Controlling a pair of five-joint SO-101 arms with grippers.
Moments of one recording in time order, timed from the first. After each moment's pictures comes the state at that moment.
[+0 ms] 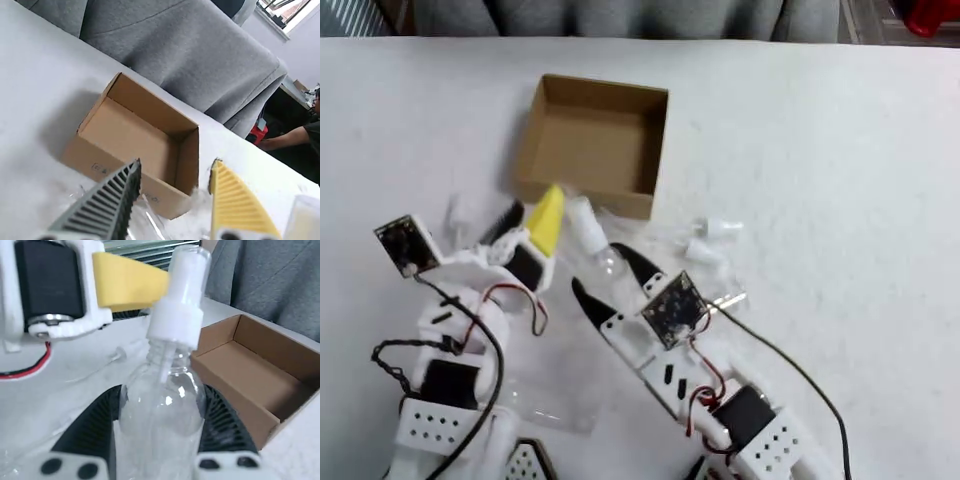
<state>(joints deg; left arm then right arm) 4.0 -80.8 81.8 25.5 37.5 -44.0 -88.8 89.3 19.0 4.9</state>
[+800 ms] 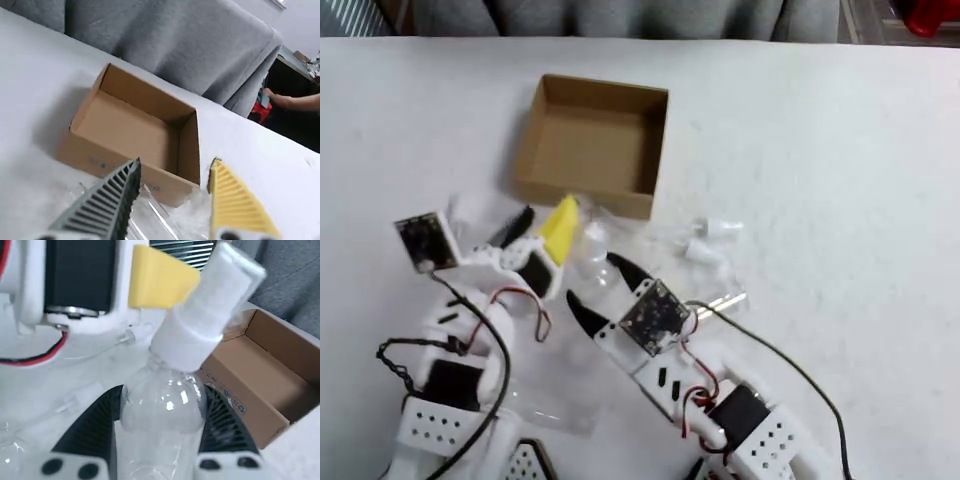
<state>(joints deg) 6.3 -80.9 81.8 25.9 31.5 -47.5 -85.4 89.3 19.0 10.3</state>
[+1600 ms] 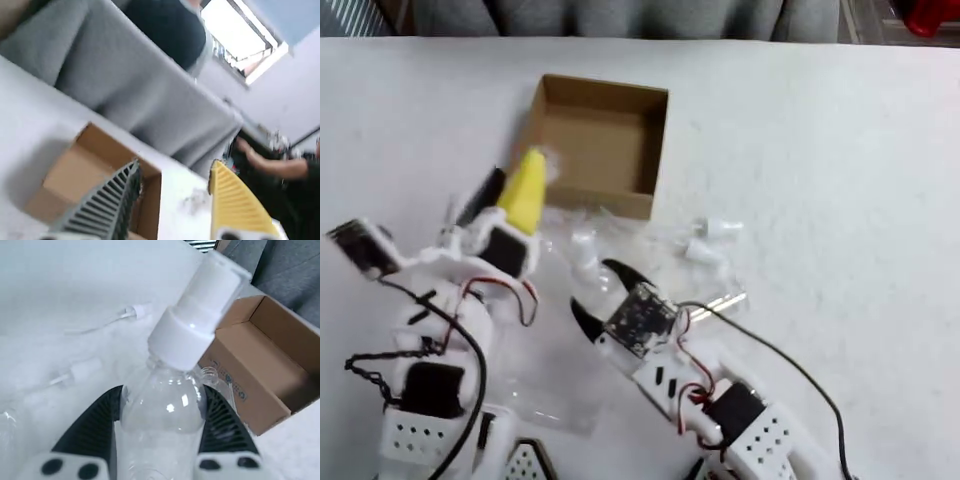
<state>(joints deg) 4.5 -80.9 70.9 26.6 39.4 -47.3 -80.3 89.3 20.4 15.5</state>
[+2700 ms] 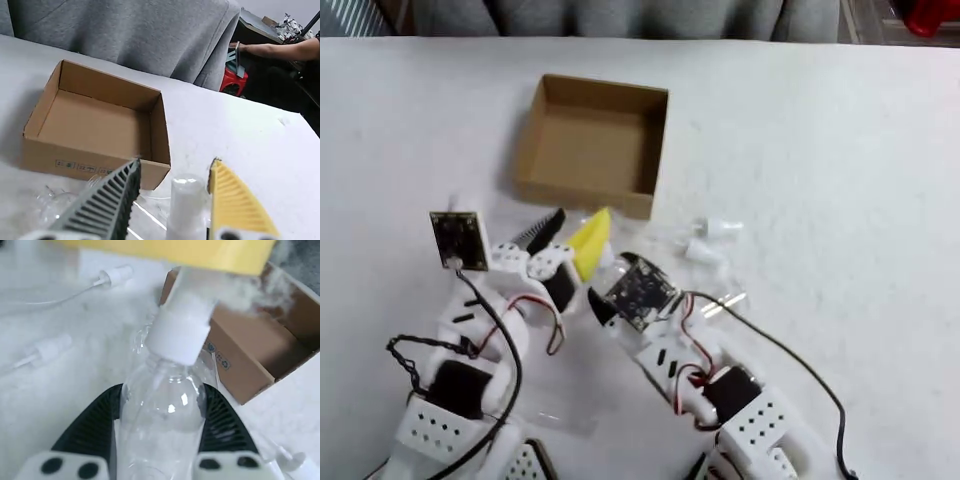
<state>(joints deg) 15.3 -80.9 77.9 30.1 25.5 -41.6 -71.0 86.5 18.6 15.5</state>
